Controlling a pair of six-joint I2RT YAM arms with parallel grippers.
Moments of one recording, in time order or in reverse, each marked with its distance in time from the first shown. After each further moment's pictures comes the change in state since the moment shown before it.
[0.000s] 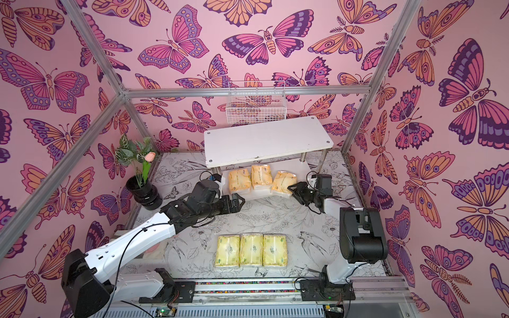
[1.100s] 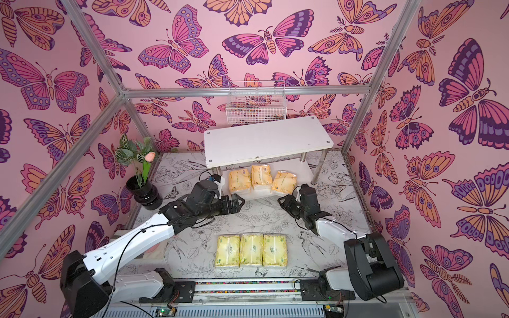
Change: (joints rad) left arm 0.000 -0.014 -0.009 -0.001 0.012 -0.007; right arm 0.284 -0.241 -0.219 0.043 0.332 0.043
